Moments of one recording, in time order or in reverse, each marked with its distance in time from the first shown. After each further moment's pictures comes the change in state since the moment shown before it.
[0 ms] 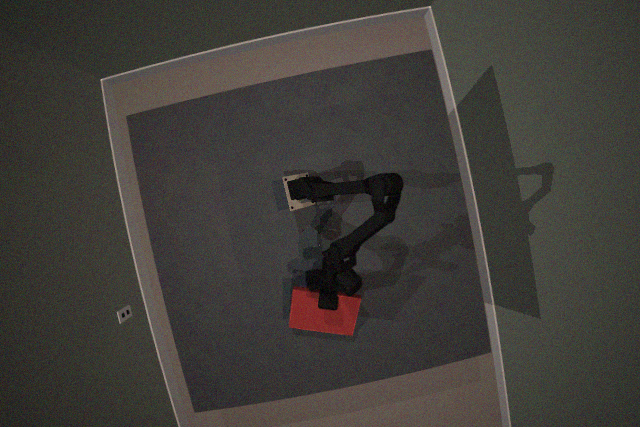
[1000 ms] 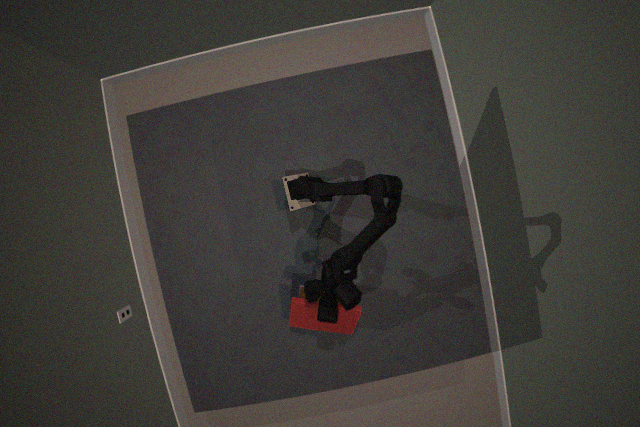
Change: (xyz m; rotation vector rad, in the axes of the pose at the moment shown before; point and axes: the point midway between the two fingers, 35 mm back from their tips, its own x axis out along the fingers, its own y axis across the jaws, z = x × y) arm -0.007 0.045 -0.002 -0.002 0.003 -0.002
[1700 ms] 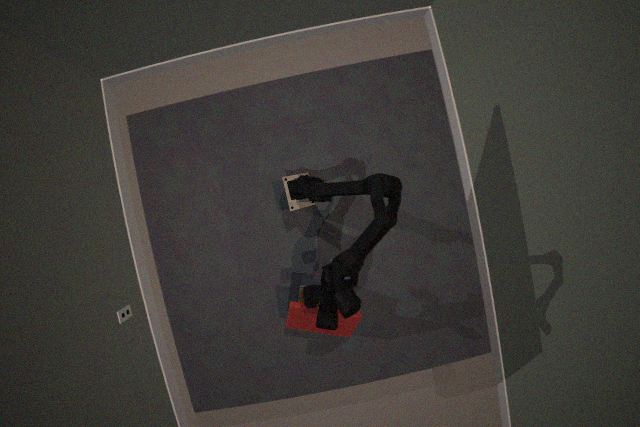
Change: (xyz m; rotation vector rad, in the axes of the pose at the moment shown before) arm -0.011 0.025 0.001 0.002 -0.003 -0.004
